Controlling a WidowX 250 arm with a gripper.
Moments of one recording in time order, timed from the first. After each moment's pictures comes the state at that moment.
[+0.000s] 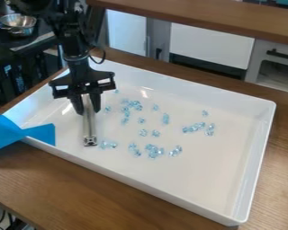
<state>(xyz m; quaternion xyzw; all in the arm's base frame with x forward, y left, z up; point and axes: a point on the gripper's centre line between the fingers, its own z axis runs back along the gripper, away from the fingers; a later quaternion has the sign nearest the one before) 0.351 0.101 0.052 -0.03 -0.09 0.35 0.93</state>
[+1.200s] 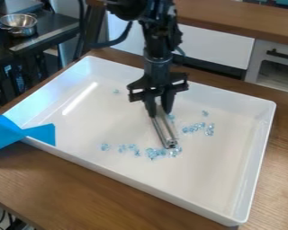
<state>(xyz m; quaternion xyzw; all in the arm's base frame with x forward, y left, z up) 0.405 -0.020 0.050 -0.04 -0.07 0.38 0.92</state>
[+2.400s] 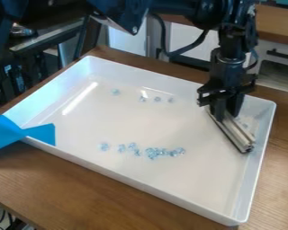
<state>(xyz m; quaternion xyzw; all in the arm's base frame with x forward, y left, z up) 0.442 -0.118 0.056 -0.07 -0.04 0.41 0.91</state>
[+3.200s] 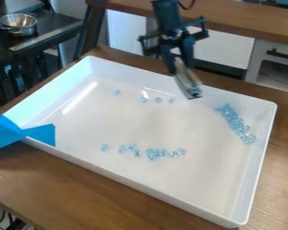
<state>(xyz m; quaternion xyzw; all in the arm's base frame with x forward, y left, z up) 0.416 -0.015 0.134 -0.16 -0.01 0.33 0.93</state>
